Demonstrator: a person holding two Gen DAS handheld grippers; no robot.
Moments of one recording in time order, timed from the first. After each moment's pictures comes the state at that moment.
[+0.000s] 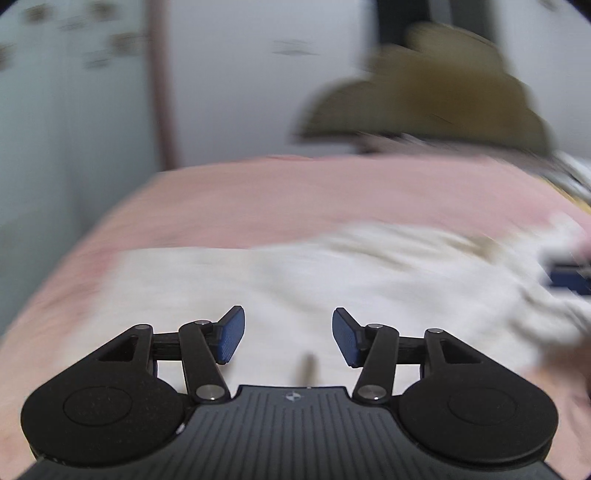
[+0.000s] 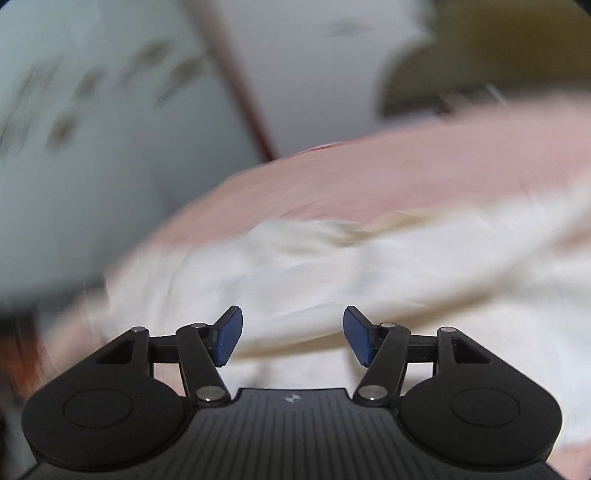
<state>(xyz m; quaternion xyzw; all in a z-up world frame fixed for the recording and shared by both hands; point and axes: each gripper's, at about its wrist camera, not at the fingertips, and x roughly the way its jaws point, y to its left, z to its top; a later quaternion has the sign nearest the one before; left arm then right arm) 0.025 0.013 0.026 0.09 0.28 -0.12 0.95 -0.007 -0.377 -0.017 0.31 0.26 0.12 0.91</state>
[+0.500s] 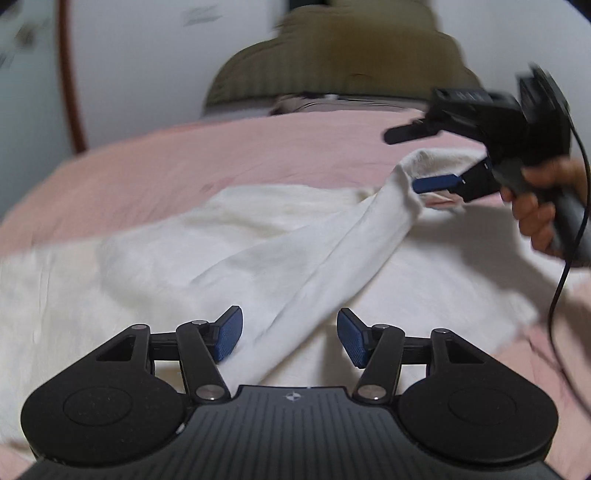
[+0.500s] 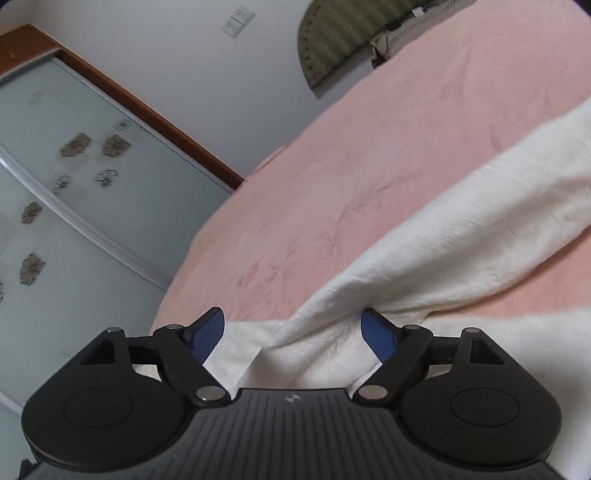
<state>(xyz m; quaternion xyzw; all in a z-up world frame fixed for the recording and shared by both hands) 0.058 -0.040 -0.015 0.08 0.34 -0.20 0.92 0.122 -0.429 -0.018 0.39 0.30 0.13 0.86</state>
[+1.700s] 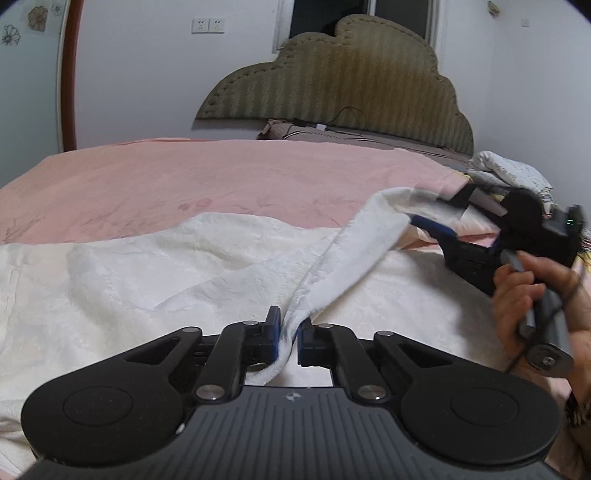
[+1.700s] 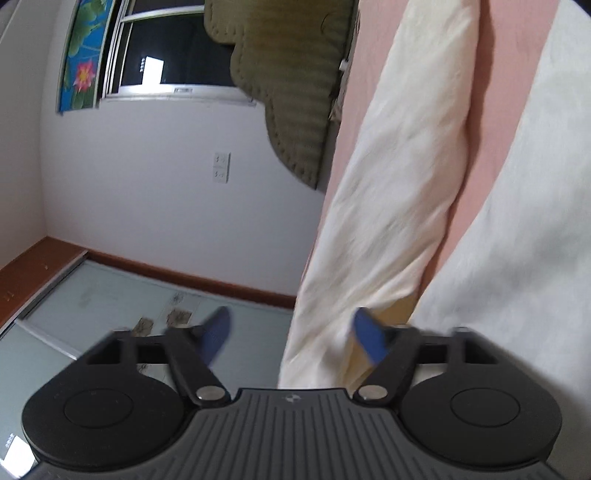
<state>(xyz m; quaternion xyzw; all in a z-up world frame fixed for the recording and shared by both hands) 0.051 -0.058 -0.002 0.03 0.30 -0.24 0.92 0.055 -0.453 -0.088 0.65 0.09 0.06 0.76</state>
